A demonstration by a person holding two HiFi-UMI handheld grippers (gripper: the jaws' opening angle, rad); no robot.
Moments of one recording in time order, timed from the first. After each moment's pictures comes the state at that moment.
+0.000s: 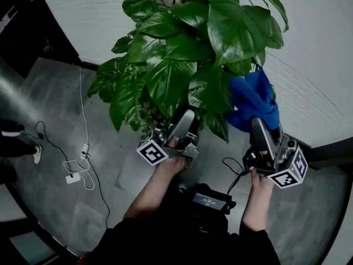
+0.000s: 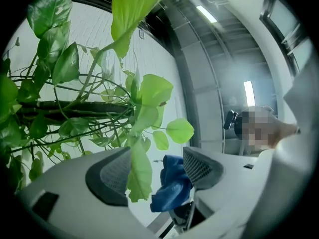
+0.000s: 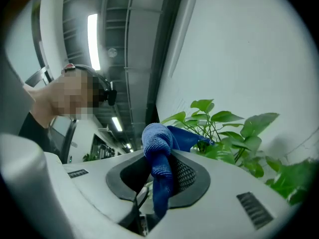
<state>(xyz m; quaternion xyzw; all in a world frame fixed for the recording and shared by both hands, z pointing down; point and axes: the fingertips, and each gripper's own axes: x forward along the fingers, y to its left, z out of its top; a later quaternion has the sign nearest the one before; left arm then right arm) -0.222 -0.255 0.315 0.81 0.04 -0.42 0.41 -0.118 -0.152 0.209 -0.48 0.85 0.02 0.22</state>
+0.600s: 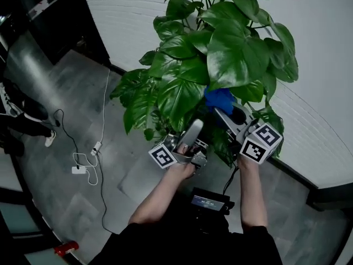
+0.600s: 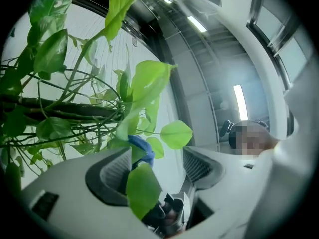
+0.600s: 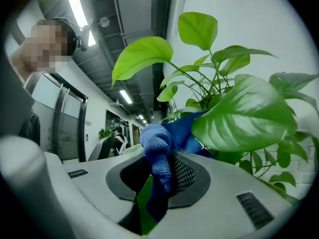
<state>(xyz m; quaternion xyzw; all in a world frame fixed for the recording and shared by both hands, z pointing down) -0.204 -0.255 0.278 0.79 0.04 -0.49 0.36 -0.147 -0.280 0.280 -0.41 0.91 -0.07 0.07</state>
